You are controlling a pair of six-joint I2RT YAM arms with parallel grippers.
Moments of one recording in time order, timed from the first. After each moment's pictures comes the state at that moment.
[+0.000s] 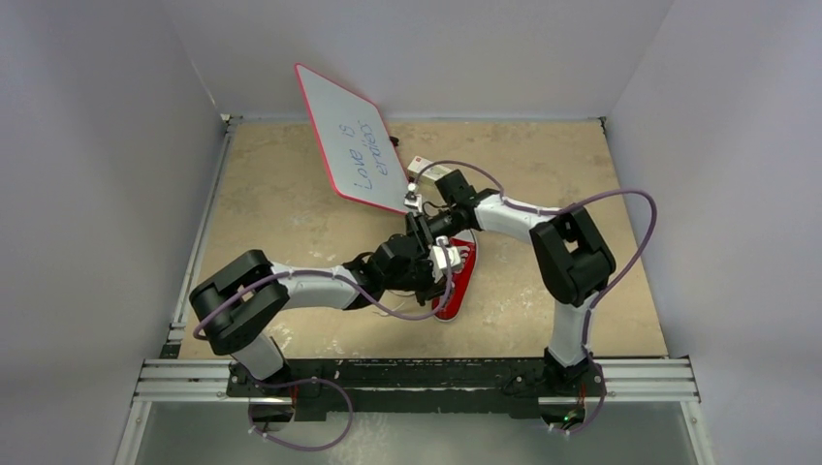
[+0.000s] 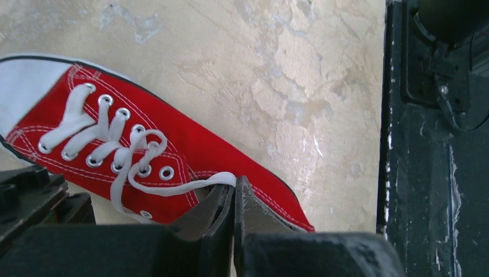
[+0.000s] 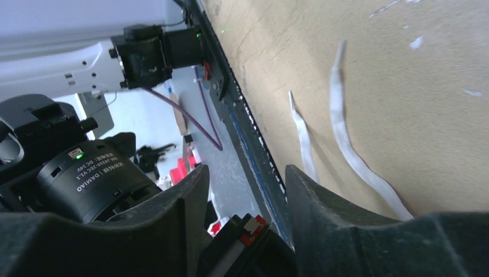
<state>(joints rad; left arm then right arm) -0.95 1.62 0.72 0.43 0.41 0.08 0.56 1.92 1.24 -0.43 -1.07 0.40</state>
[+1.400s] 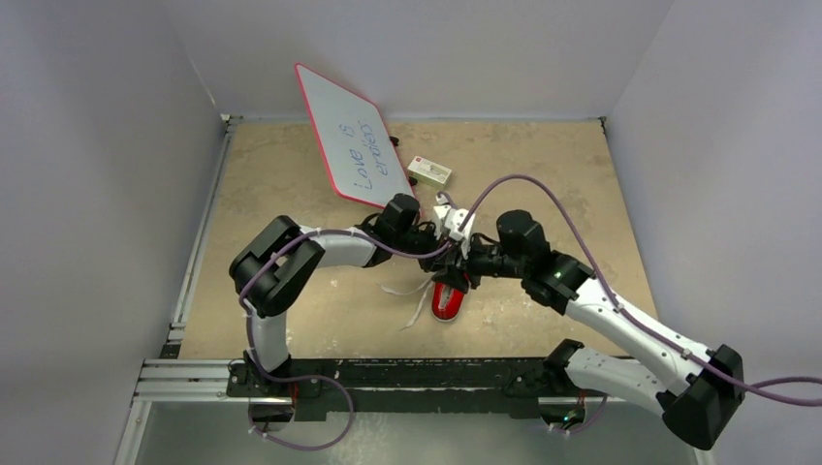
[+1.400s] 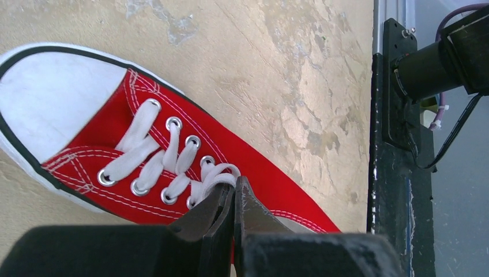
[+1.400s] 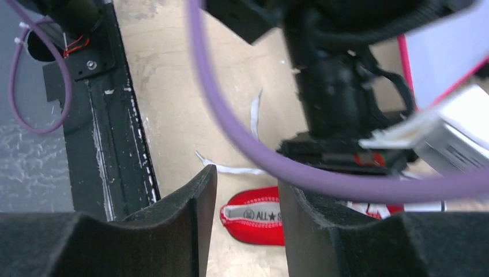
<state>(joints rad) -0.74 1.89 1.00 0.33 0.74 -0.13 0.69 0.97 0.79 -0.32 -0.48 -0.14</state>
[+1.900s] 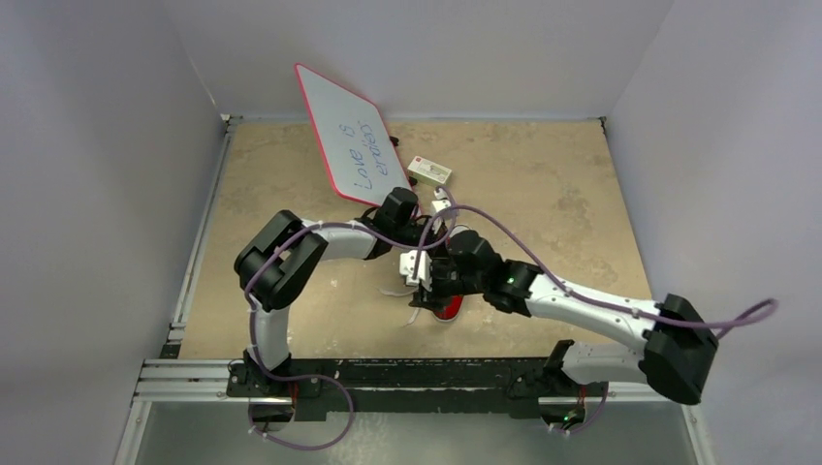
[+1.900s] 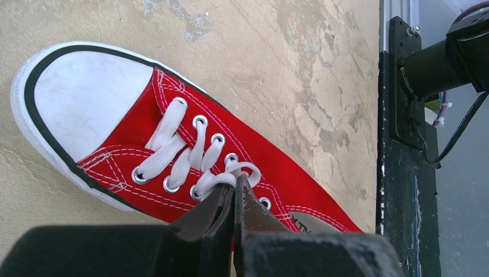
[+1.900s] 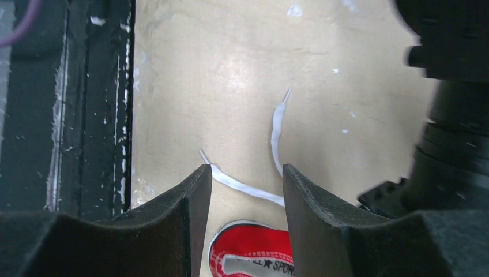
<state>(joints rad) -0.70 1.94 1.06 0.27 0.80 -0.08 0.93 1.16 0.72 -0.12 -0.41 -0.41</state>
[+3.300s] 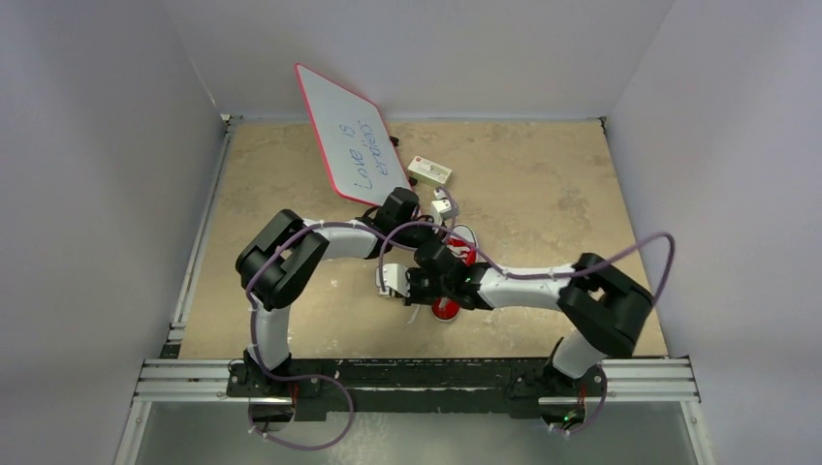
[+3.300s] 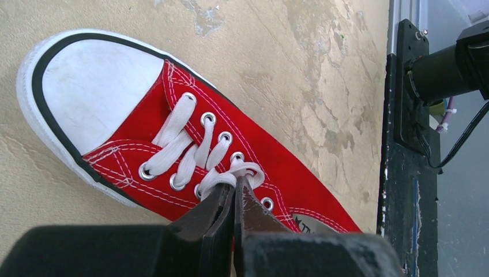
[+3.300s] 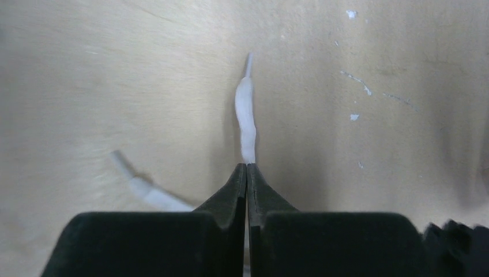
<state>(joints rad) -0.70 1.95 1.08 0.24 0.77 -0.10 0.98 1.64 0.74 0.13 -0.20 -0.59</state>
